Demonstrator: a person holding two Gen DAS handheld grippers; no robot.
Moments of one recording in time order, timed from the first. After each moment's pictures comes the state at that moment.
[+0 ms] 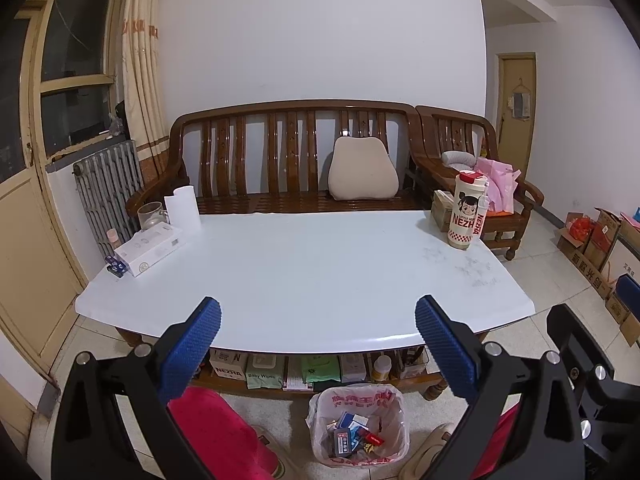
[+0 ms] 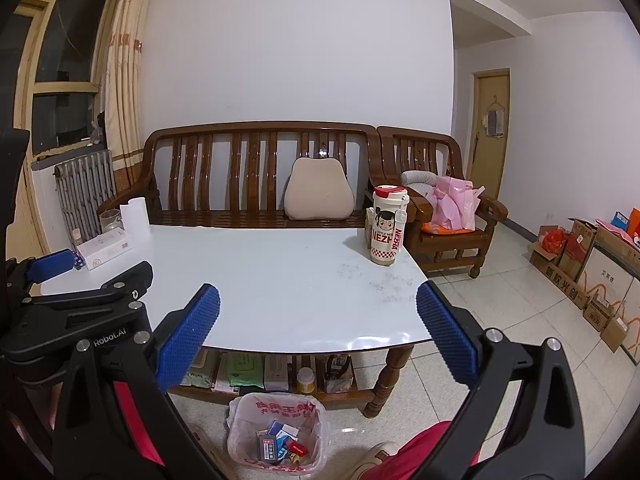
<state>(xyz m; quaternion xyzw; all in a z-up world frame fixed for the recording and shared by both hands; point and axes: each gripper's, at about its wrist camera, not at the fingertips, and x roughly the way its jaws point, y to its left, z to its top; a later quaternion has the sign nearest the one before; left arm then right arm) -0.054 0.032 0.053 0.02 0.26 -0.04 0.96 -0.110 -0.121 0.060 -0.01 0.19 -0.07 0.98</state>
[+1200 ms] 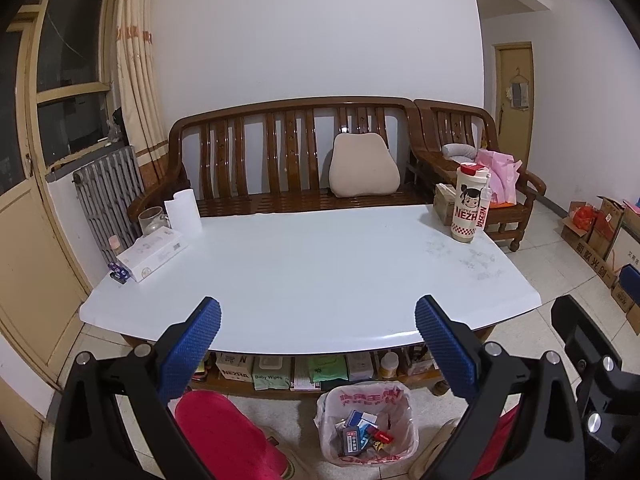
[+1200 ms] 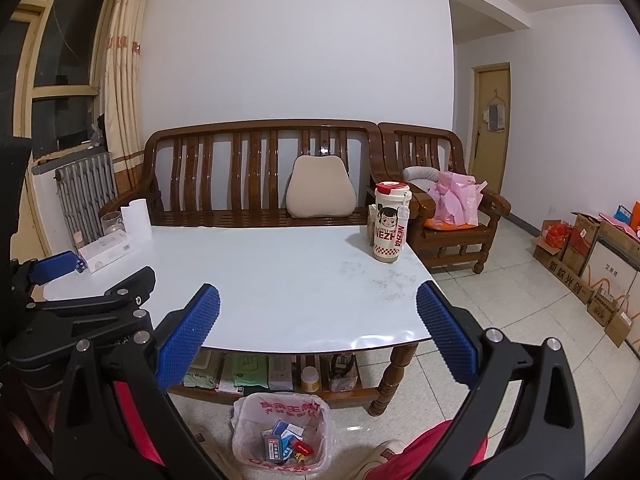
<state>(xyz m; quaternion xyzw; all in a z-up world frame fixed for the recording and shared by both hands) -0.049 0.040 0.051 0.05 0.26 -0.04 0.96 -0.108 -0.116 0.051 0.01 0.19 -0.07 0.98</state>
